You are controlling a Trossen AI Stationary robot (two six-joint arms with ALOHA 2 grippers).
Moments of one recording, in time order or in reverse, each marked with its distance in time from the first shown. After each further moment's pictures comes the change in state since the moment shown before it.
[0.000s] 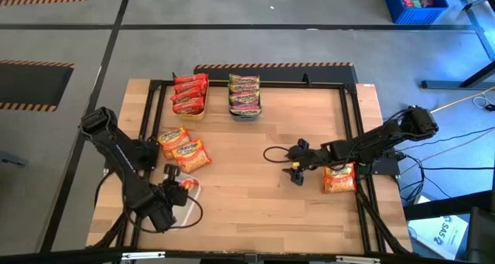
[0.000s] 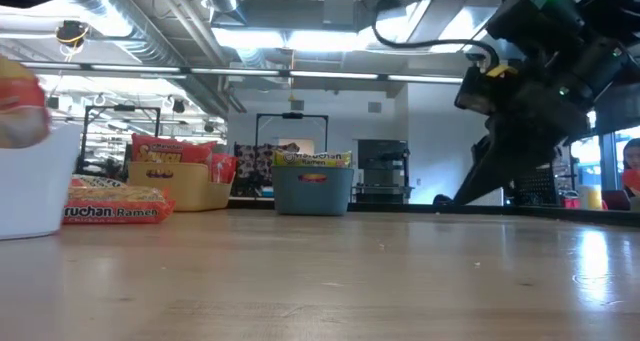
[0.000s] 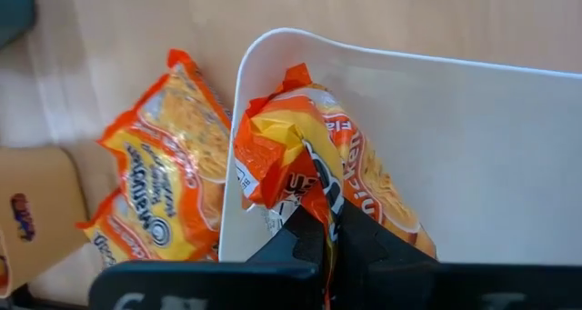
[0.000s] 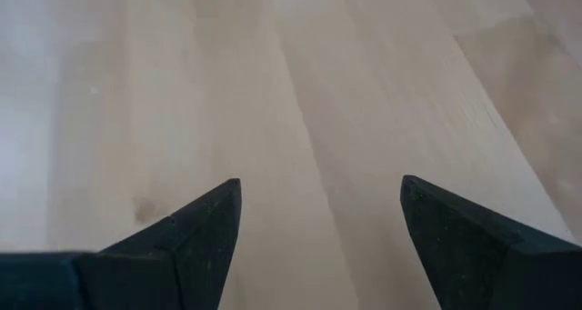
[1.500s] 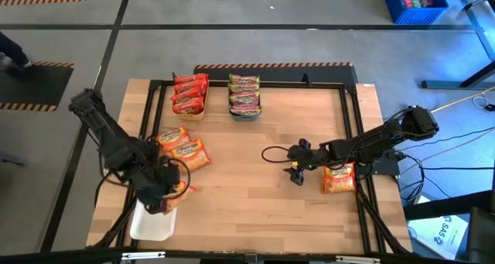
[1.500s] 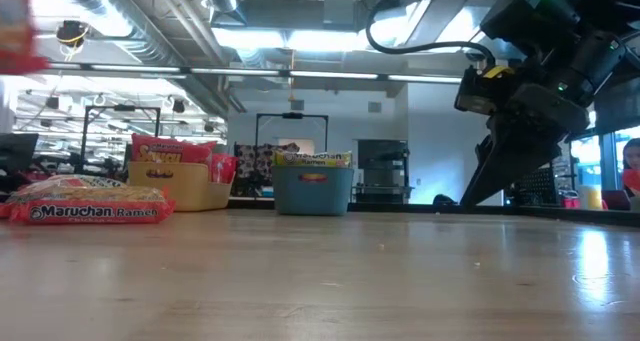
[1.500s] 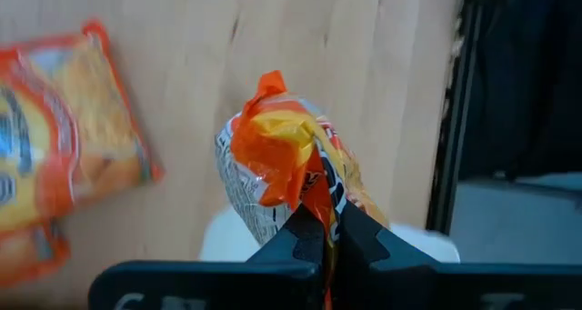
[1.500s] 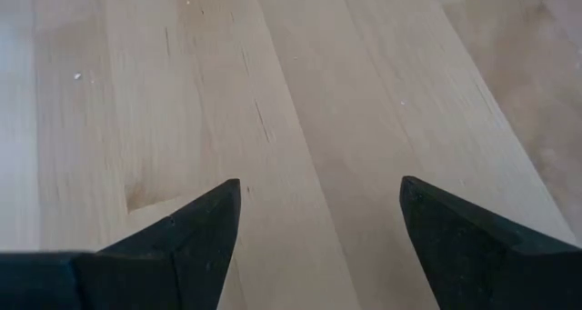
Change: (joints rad) left arm 0.089 -0.387 -0.022 0.169 0.230 -0.264; right arm 0.000 -0.006 0.044 -0.126 -0.003 0.047
